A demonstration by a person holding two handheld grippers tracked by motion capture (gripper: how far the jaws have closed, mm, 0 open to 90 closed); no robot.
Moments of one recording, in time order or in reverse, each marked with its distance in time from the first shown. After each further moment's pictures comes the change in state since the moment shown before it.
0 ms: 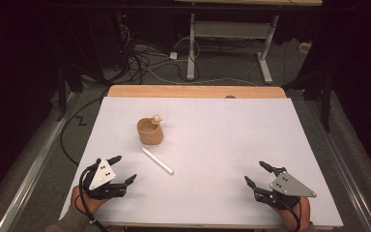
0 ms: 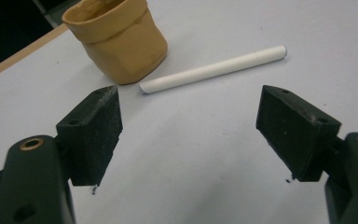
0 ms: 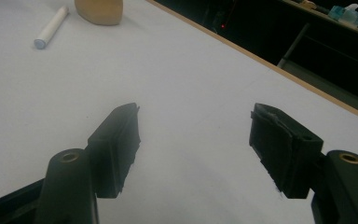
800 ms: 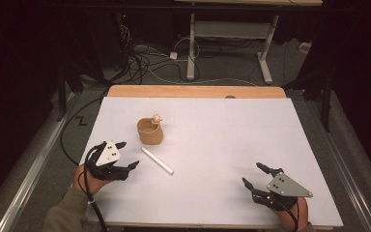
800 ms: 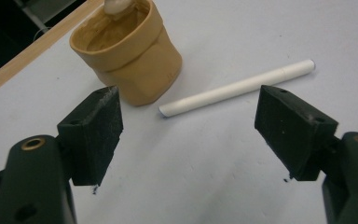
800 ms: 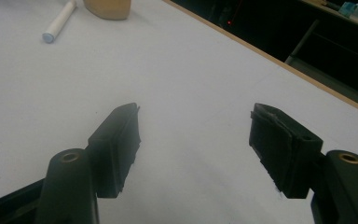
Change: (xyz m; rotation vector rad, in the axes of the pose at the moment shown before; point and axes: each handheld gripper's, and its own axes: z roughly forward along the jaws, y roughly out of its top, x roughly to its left) left arm 0.038 0.041 0.023 0.070 -0.055 0.057; right arm 0.005 -0.001 0.003 0.017 0.022 -0.010
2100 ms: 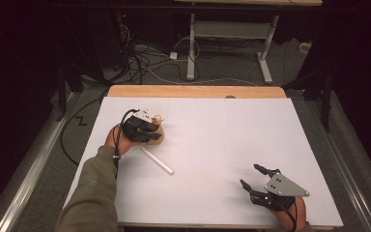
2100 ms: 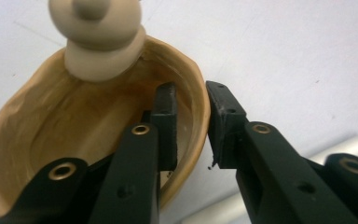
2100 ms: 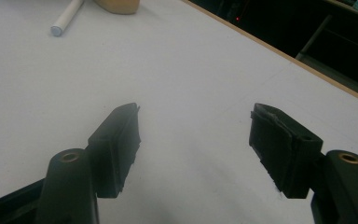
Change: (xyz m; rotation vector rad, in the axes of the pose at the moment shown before) left arm 0.060 0.064 0.109 0.169 -0.341 -0.045; right arm 0.002 -0.003 0.005 0.014 0.030 -0.002
